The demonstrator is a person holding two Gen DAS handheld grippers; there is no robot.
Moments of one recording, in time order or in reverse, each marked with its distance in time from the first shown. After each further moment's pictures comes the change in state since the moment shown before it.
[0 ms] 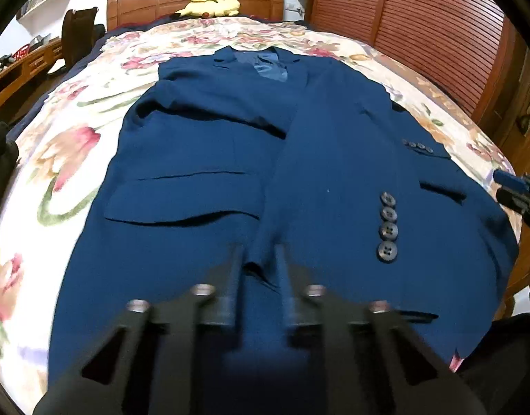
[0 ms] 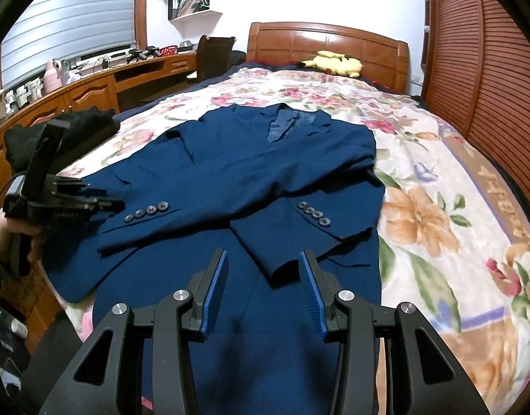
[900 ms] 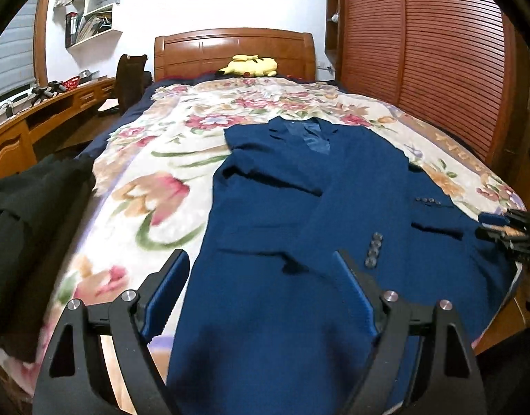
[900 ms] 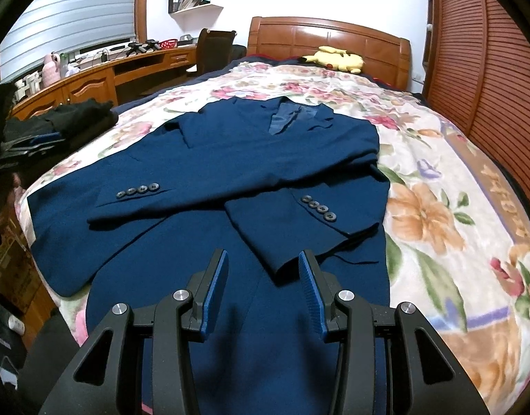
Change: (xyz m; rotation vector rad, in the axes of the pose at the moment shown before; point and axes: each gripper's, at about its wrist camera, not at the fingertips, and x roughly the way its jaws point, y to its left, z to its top) left arm -0.097 0.042 -0.022 -0.031 -0.258 0.152; right arm 0.012 0.002 -0.001 -0.014 0.021 -0.004
